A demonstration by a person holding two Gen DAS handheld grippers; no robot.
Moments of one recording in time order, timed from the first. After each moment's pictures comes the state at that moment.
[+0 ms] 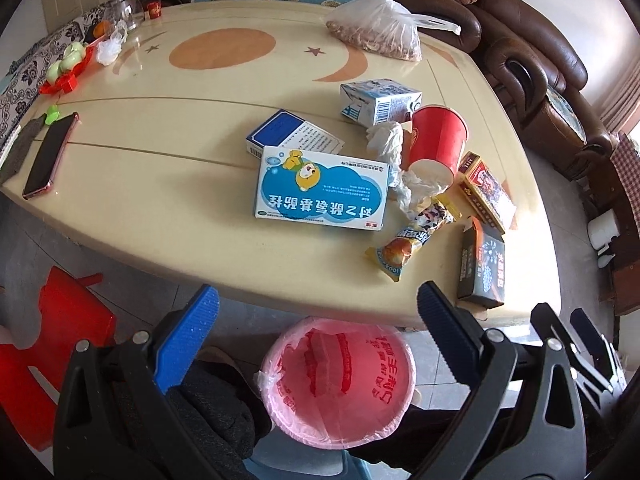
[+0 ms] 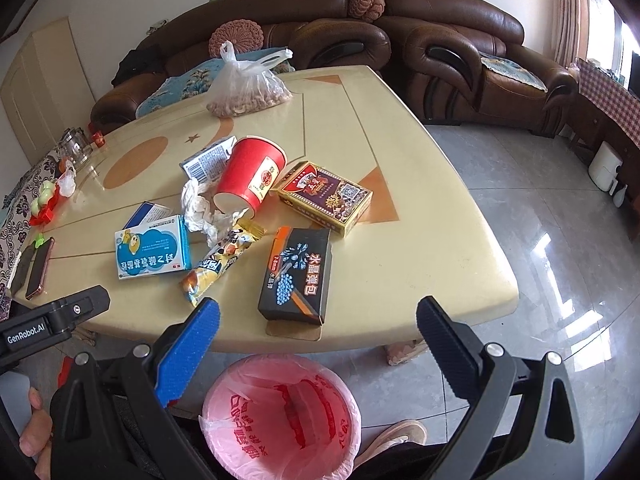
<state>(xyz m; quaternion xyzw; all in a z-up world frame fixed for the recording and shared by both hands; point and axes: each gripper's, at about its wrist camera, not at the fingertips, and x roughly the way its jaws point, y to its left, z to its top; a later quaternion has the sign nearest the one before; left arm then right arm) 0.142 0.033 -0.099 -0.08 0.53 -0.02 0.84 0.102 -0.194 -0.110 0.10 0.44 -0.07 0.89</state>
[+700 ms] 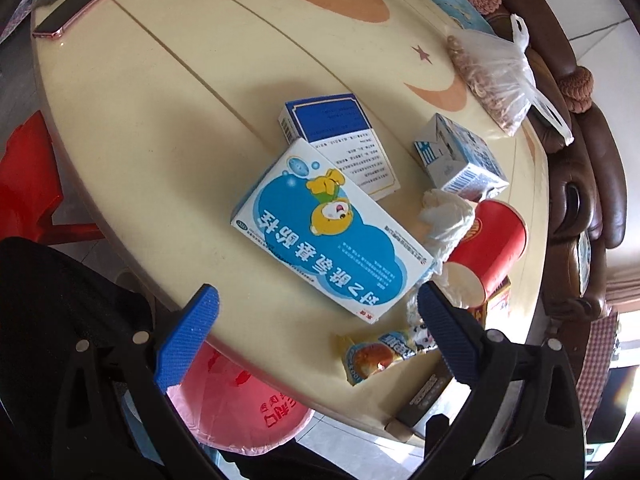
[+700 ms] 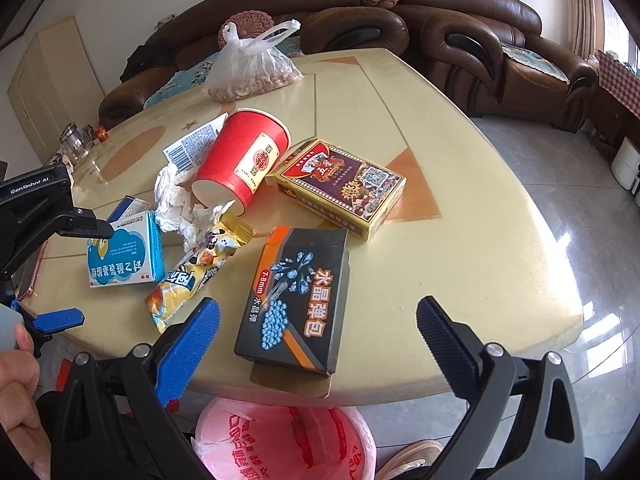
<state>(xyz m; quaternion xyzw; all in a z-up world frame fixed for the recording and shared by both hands) 0.207 0.047 -0.151 -0.33 0.55 0.11 0.76 0.151 -0.200 -0.171 0.11 0.44 -0.03 0.89</state>
